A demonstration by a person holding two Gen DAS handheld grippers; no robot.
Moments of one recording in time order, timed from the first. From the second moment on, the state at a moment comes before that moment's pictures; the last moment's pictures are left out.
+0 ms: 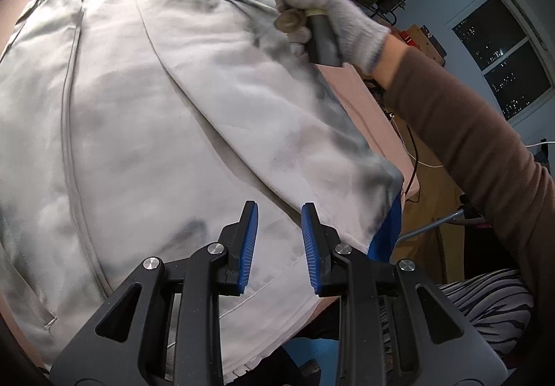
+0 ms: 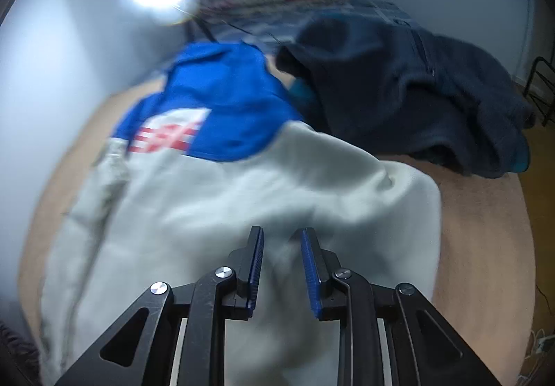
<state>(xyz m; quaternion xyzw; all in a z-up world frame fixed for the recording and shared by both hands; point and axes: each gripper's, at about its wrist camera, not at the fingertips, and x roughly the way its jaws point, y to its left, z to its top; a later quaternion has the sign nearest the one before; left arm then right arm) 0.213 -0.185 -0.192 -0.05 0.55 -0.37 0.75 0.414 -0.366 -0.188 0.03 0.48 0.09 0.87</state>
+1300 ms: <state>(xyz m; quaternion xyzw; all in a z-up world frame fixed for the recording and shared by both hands) 0.182 -0.136 -0.178 -0.06 0.53 -0.35 0.77 0.056 -0.447 -0.194 0.21 0.55 0.15 0.80</state>
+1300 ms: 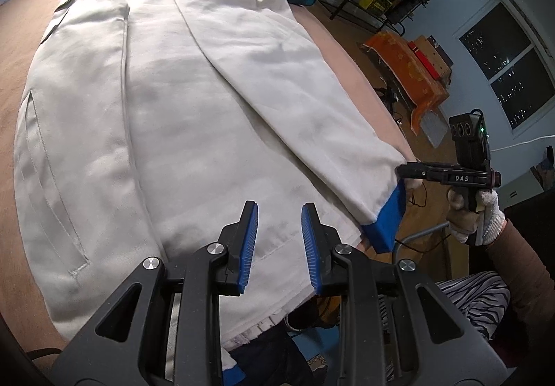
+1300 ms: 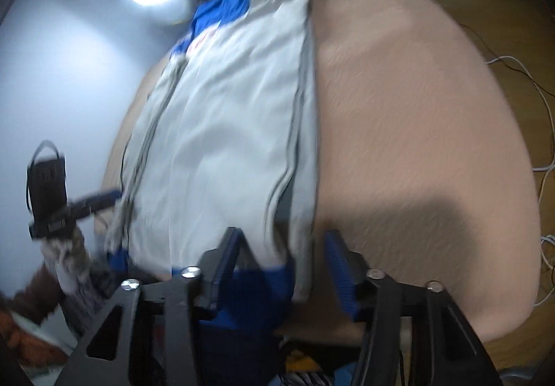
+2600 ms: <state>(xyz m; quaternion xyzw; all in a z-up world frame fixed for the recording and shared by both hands) 0.174 -0.297 -0.232 0.05 0.52 -0.38 0.77 0.024 -0.449 -0.169 0.25 0.48 0.27 0.79</state>
